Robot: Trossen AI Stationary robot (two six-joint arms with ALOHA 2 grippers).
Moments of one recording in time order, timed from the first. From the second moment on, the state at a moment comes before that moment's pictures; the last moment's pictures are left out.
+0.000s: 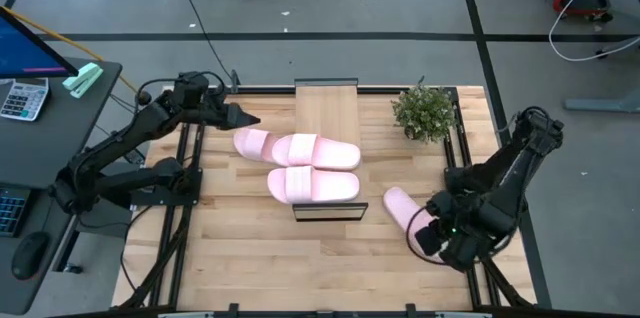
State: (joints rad) left arm 0.75 0.84 0.75 -0.42 0.56 -0.84; right arm 0.92 1.37 1.19 -1.37 0.24 1.97
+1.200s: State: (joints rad) left arm 0.86 1.03 0.74 -0.72 0.38 -0.48; right arm 0.84 1.38 1.19 -1.31 0.26 2.07
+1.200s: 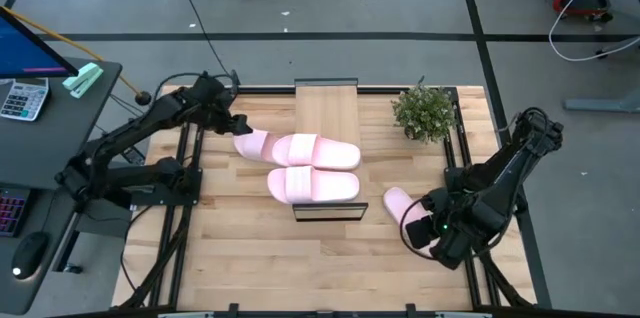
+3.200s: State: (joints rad) left arm 0.98 1.55 0.75 -0.50 0.60 -0.25; right arm 0.80 1.38 1.19 -1.20 0.35 2.05
